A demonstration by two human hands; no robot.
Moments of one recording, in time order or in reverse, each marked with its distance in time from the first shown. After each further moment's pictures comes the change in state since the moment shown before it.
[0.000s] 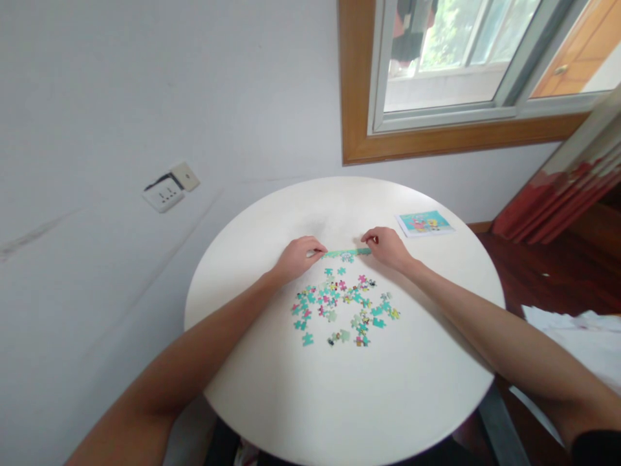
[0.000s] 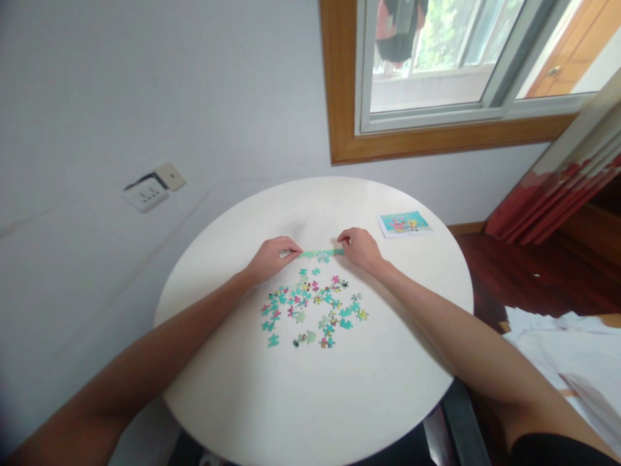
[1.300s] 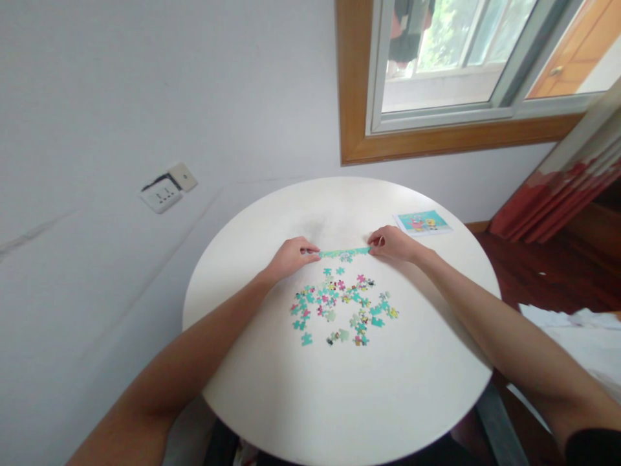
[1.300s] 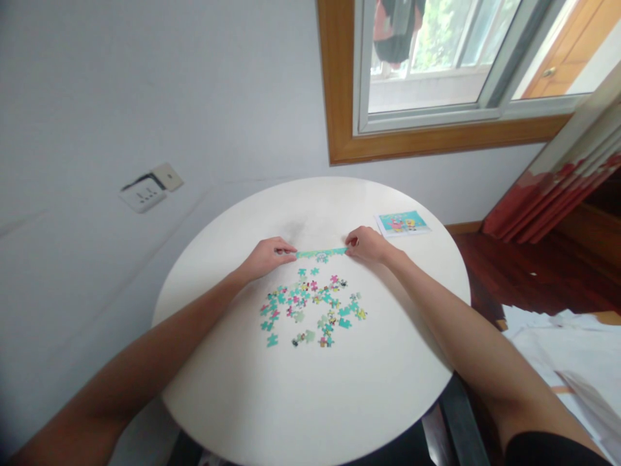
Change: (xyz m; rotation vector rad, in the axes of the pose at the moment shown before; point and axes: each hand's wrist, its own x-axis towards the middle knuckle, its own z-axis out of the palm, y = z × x) left_hand -0.004 -0.016 -0.005 -0.029 -0.086 -0.303; right_hand 0.009 0.025 -0.027 -0.015 -0.289 -0.061
